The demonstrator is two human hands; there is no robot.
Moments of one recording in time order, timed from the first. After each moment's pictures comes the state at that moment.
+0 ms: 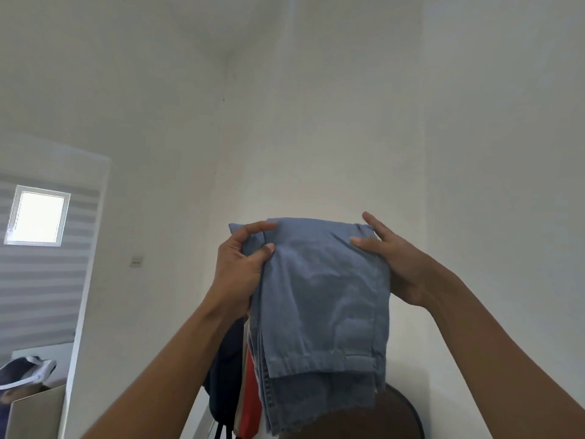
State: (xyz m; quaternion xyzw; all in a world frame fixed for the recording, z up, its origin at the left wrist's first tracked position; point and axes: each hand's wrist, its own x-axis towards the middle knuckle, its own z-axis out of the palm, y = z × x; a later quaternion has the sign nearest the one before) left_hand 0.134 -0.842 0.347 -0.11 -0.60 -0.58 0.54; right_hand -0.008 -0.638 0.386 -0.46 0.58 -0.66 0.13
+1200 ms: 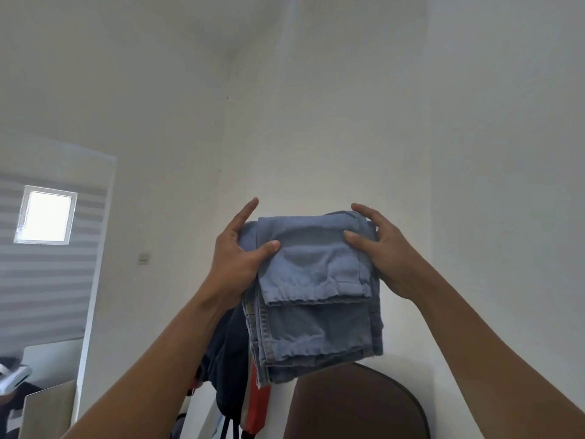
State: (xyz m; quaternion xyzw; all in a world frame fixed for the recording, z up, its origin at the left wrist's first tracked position) left_hand 0.140 -0.869 0.348 -0.11 -0.64 -0.53 0.55; right_hand -0.003 -0.660 0.383 -0.51 0.55 -0.66 0.02
